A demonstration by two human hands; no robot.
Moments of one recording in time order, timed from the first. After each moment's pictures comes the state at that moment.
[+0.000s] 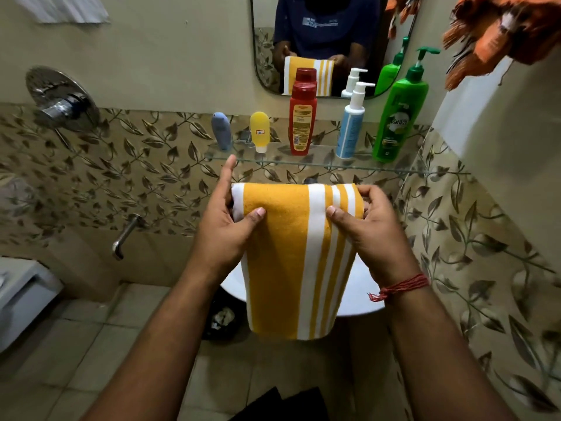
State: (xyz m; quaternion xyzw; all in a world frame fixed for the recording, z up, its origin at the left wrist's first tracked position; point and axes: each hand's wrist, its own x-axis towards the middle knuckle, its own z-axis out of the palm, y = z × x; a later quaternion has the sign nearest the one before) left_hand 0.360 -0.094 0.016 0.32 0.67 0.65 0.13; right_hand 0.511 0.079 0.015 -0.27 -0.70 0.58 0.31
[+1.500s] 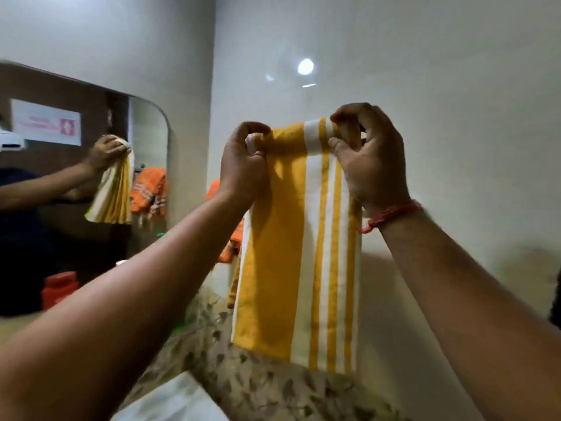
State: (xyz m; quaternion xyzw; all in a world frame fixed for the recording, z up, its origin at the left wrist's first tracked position) left_hand 0.469 0.133 0.350 0.61 0.27 0.72 0.19; right_hand 0.649 0.050 0.370 -0.30 -0.66 -0.28 0.63
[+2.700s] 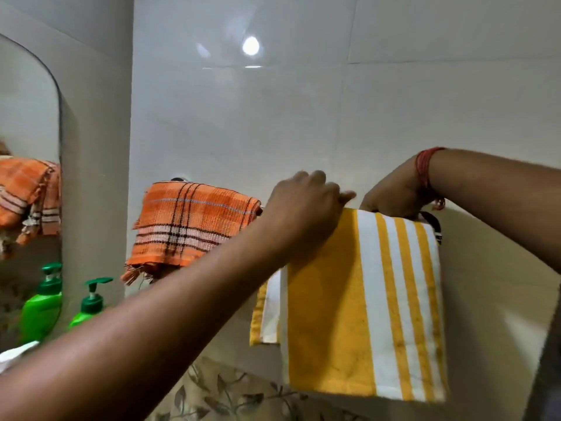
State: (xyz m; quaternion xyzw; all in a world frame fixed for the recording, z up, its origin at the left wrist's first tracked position) left_hand 0.531 0.180 0.333 0.86 0.25 0.43 -0.15; right_hand 0.667 0.102 0.417 -0.78 -0.58 0.05 -0.25
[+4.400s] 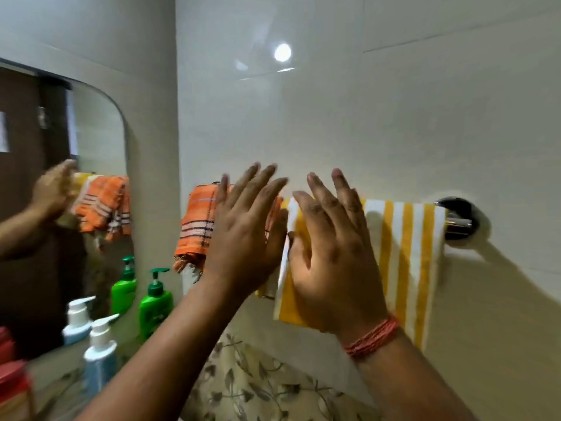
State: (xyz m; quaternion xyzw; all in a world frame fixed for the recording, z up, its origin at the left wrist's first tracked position) left_hand 0.448 0.178 0.266 0.75 0.23 0.60 -0.18; right_hand 0.575 0.095 0.257 -0.47 -0.64 -0.38 0.47
